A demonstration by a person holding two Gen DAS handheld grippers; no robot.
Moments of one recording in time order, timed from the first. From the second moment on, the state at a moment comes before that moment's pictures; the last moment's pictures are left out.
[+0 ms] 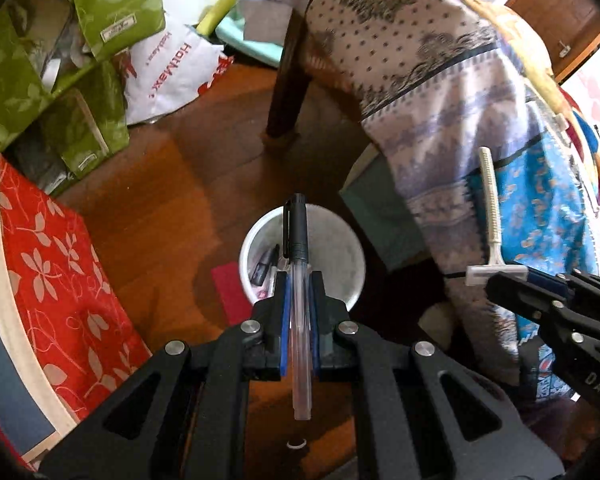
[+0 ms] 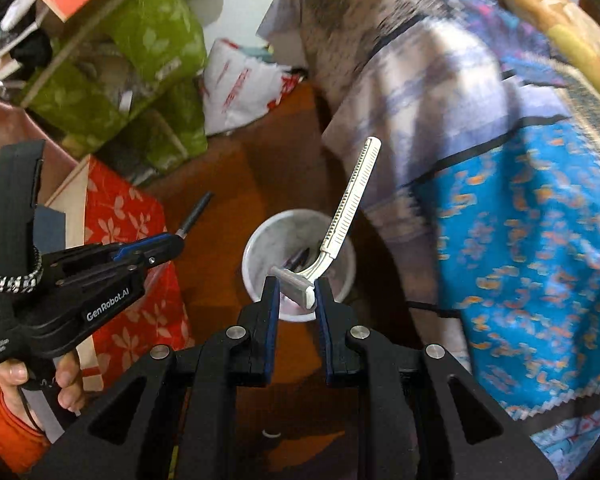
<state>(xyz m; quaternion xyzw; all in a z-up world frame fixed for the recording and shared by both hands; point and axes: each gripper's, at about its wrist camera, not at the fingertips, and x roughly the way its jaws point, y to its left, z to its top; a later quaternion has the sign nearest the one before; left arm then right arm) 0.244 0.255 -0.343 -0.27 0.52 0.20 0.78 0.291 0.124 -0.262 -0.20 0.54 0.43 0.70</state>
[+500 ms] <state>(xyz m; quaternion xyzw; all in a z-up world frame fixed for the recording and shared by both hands) 0.279 0.265 -0.357 -0.26 0.53 0.19 0.79 0.299 0.157 -0.279 -0.21 0.54 0.43 0.69</state>
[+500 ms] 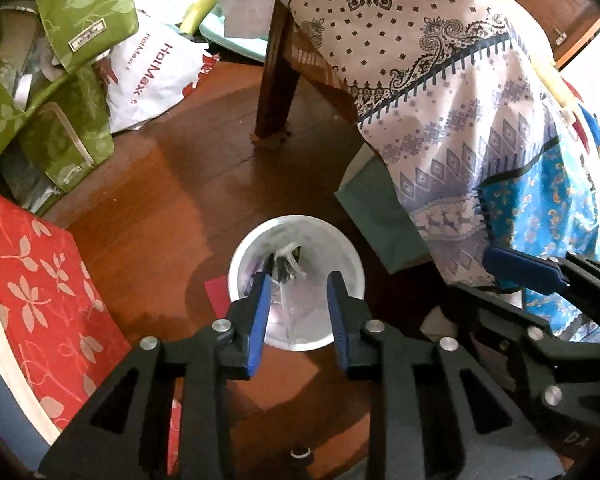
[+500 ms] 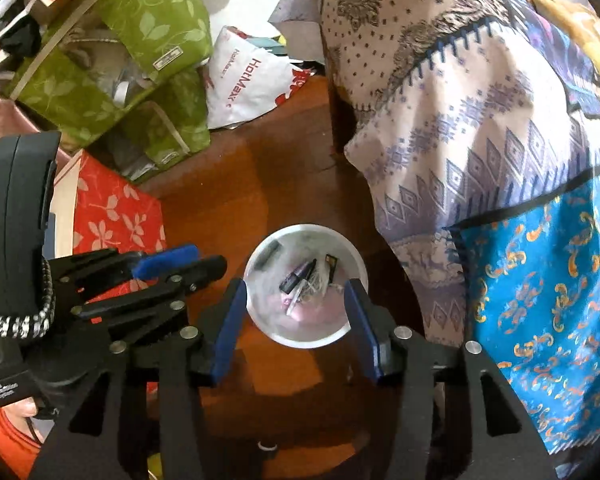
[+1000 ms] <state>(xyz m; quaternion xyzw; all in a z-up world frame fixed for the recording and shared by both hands) 0.263 0.239 -0.300 -0.21 0.51 0.18 0.81 0.315 0.095 -0.226 -0.17 0.51 0.40 0.74</state>
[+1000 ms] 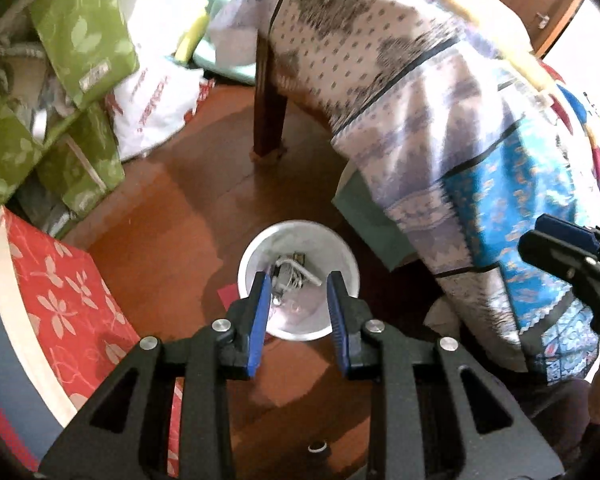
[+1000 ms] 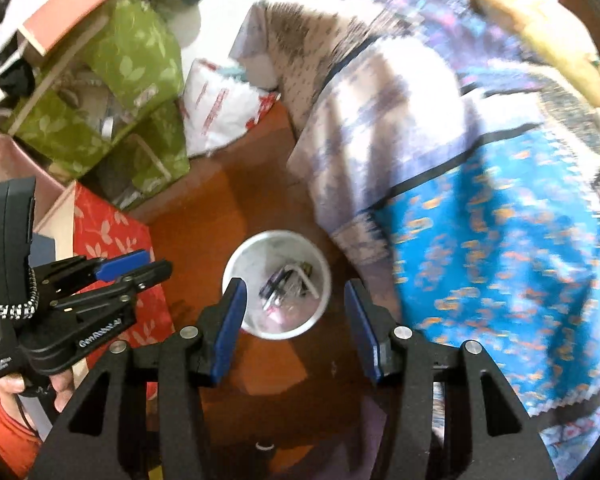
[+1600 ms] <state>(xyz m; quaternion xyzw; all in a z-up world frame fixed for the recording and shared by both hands) 0.354 0.112 -0.175 -0.12 0.43 0.11 0.89 0.393 -0.104 -0.134 -0.10 0.43 0.26 0.86</state>
